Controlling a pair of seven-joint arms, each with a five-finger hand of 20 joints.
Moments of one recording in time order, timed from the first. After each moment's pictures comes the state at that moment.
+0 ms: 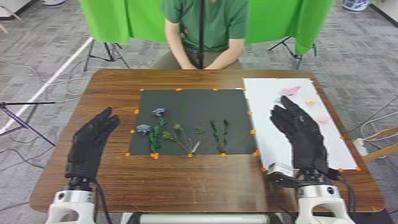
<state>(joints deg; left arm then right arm) 124.4 -78.6 -98.7 -117.6 61.5 -3.2 15.2 -123.9 -73.3 87.5 -123.3 -74.1 12.4 -14.7</state>
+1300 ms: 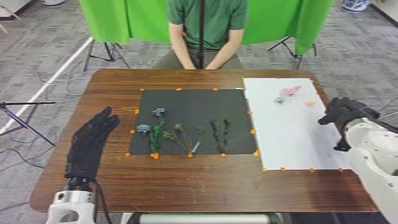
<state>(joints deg) 124.6 -78.5 -98.5 -117.9 61.4 -2.8 15.5 -92.1 -44.6 84.9 -96.3 -136.7 -14.5 23.9</state>
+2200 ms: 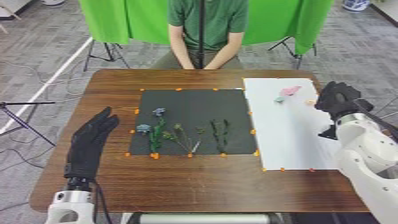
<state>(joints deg) 124.7 -78.4 -98.6 -118.1 61.4 -2.8 15.3 -91.7 -43.9 81.1 -104.6 -132.1 1.3 28.3</state>
